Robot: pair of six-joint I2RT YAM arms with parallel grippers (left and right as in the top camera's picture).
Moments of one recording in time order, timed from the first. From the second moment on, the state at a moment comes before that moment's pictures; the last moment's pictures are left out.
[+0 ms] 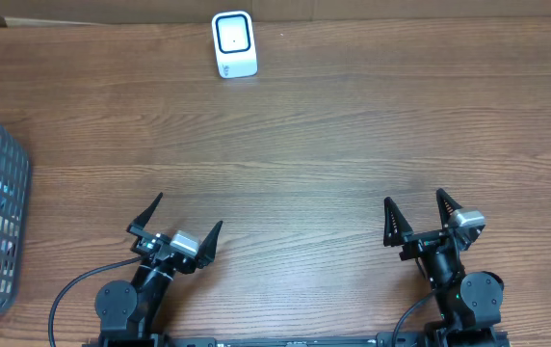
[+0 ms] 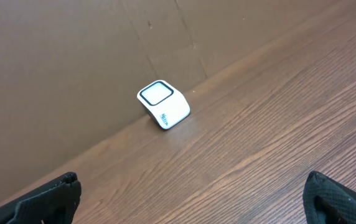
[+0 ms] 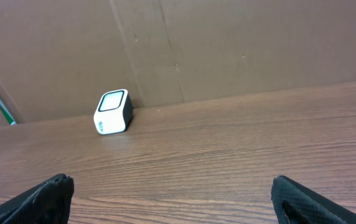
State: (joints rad) left arm 0.01 0.02 0.01 -0.05 0.37 0.43; right arm 0.11 0.01 0.02 -0.02 -0.11 0.23
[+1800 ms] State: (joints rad) left arm 0.01 0.18 0.36 -0.27 0.39 0.15; right arm 0.11 0.01 0.02 -0.02 -0.11 0.23
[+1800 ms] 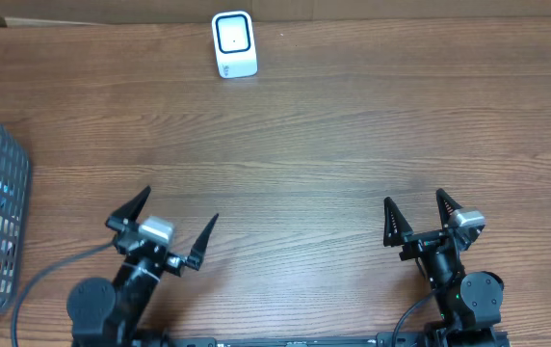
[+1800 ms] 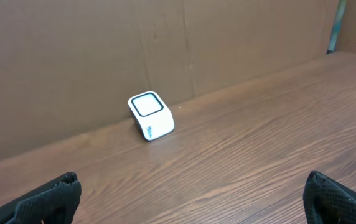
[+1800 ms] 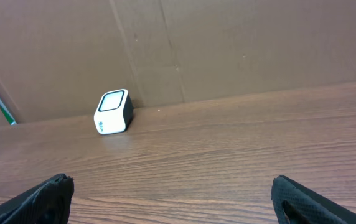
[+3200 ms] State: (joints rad) left arm 0.03 1.37 1.51 -1.19 0.31 -0.21; right arm 0.11 0.01 0.02 -0.02 -0.11 0.23
